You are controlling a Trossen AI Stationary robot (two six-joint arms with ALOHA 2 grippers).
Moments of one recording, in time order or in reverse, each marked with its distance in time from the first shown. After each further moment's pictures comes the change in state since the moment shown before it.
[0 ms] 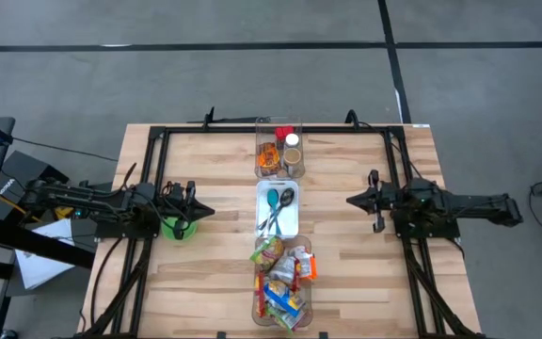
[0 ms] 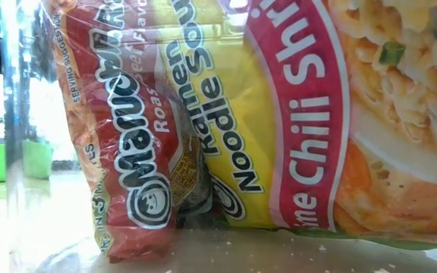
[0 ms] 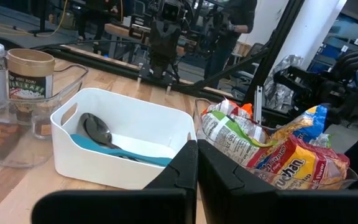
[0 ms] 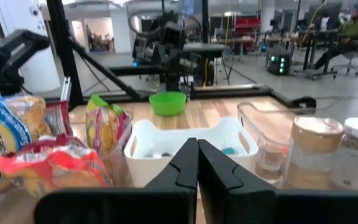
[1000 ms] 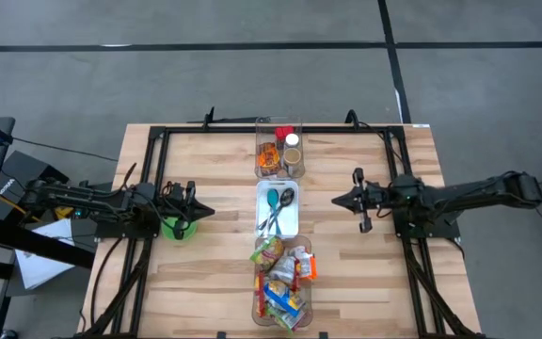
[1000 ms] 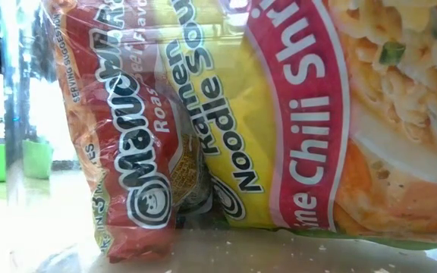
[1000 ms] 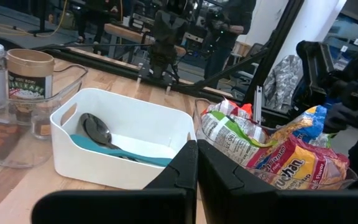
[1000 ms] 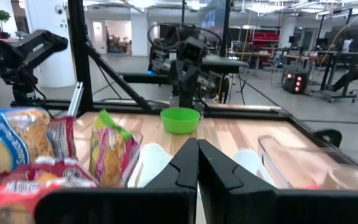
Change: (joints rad) left arm 0.000 0.000 0.000 0.001 0.000 0.000; right arm 0.004 0.657 0.081 0.621 -0.078 -0.073
